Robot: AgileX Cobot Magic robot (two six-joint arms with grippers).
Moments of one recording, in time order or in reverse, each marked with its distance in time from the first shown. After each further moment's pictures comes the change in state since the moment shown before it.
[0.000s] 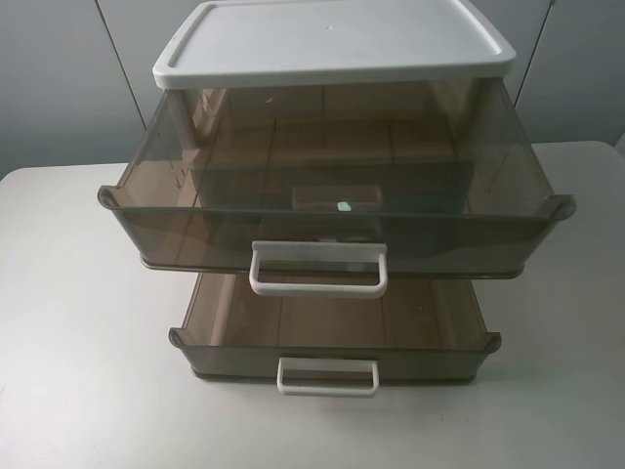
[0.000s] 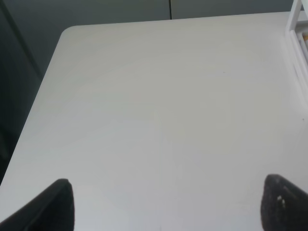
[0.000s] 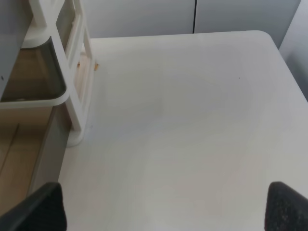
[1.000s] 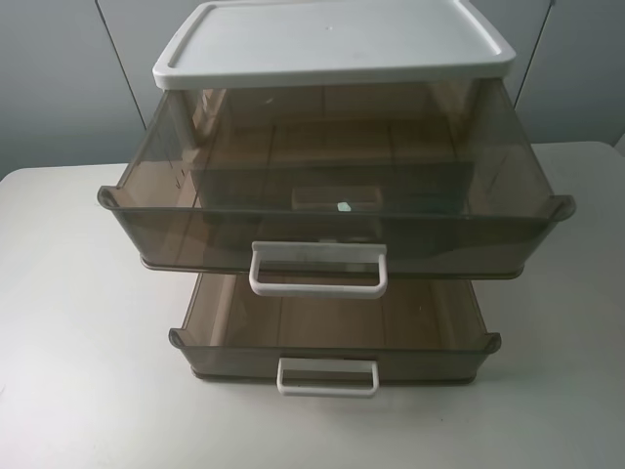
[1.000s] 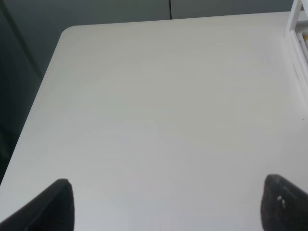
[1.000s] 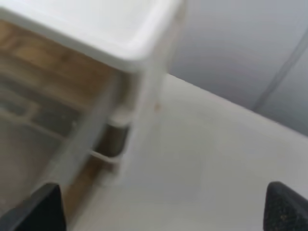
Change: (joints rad) left arm 0.000 0.000 0.000 0.000 0.000 0.000; right arm 0.496 0.718 -0.450 -0.173 -0.113 -0.107
